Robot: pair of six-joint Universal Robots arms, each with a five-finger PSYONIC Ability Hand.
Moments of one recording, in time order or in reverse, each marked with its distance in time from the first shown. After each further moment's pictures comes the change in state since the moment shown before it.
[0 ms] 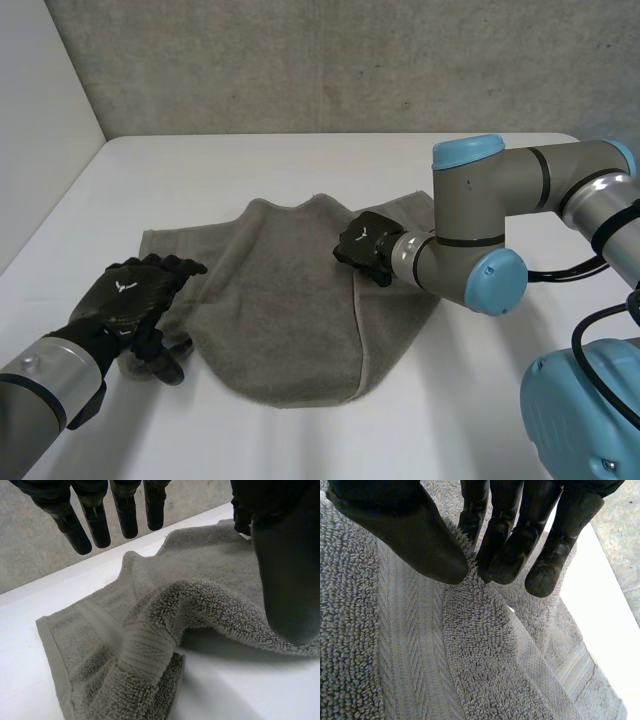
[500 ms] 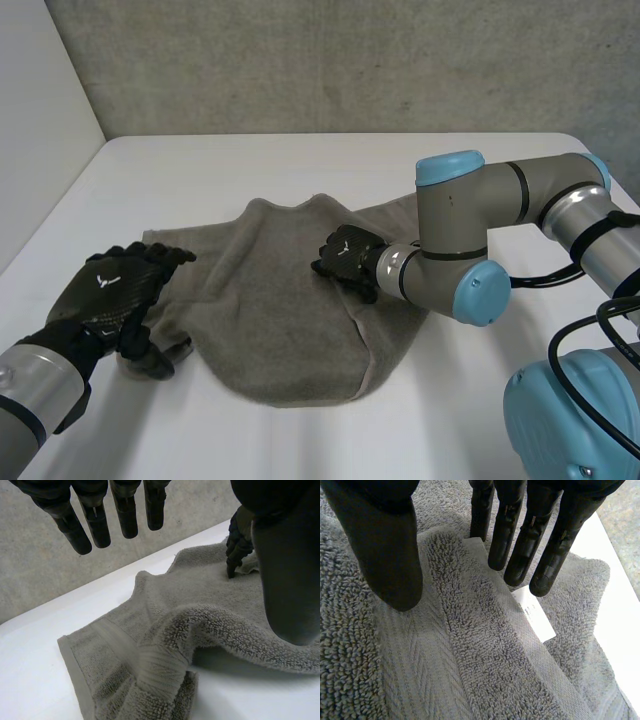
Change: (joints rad) left arm 0.016 0.139 -0.052 0.000 0.000 0.003; right arm 0.033 0.054 -0.034 -0.009 -0.056 -0.027; left_hand 0.000 0.000 0.000 0.000 -0.001; right_hand -0.533 -0.519 -0.553 -0.556 -0.566
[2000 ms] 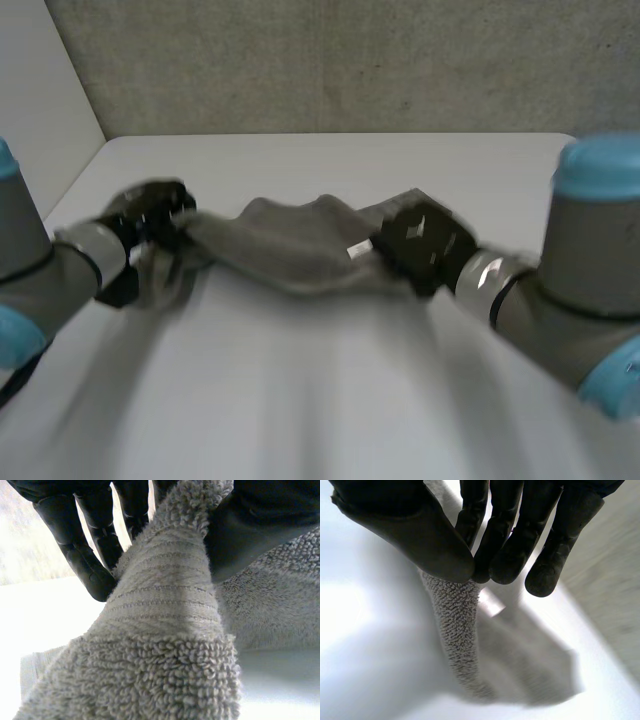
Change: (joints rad) left arm -0.036 -0.554 0.605 -0.091 -0.040 -0.305; right arm -0.063 -0.784 1.036 -0.418 0.103 0.306; left_hand 1.126 1.199 1.271 1.230 1.249; right_hand 0.576 0.519 0.556 0.562 0.591
